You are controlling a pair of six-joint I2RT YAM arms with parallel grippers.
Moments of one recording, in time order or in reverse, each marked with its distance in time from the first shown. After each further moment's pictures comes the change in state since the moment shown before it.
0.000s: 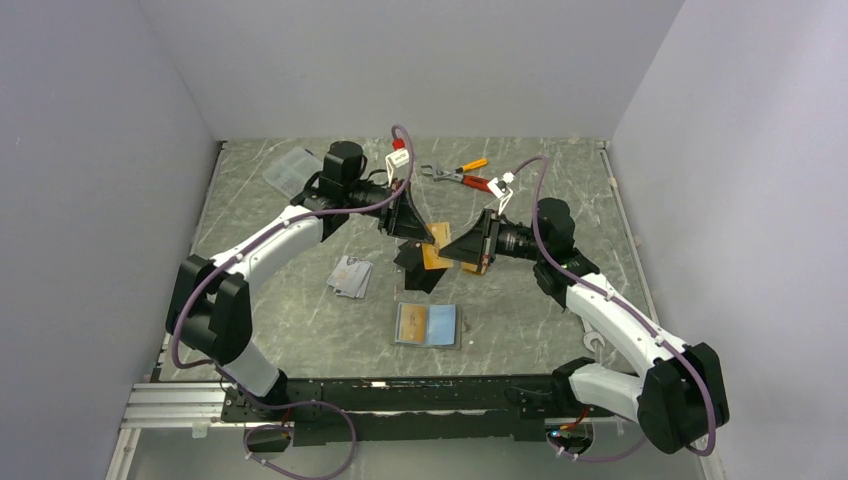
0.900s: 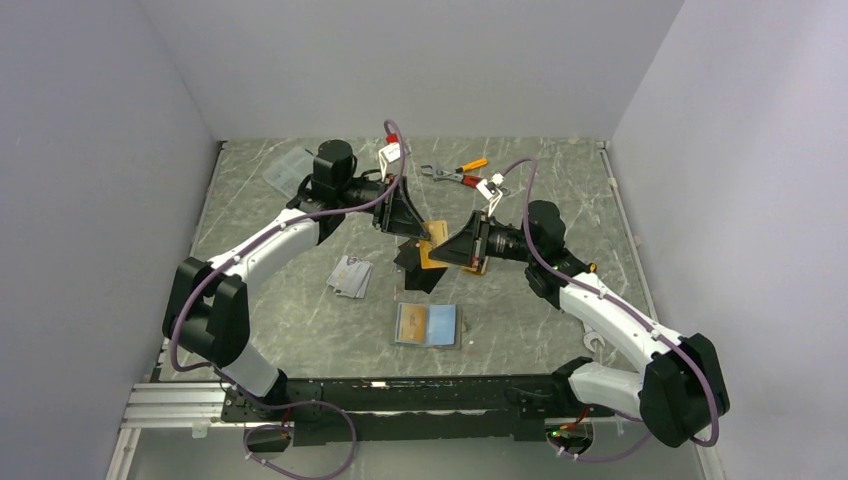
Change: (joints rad) left arm 0.026 -0.026 -0.041 0.218 0.043 -0.203; right arm 0.079 0.037 0.001 0.084 0.034 0.047
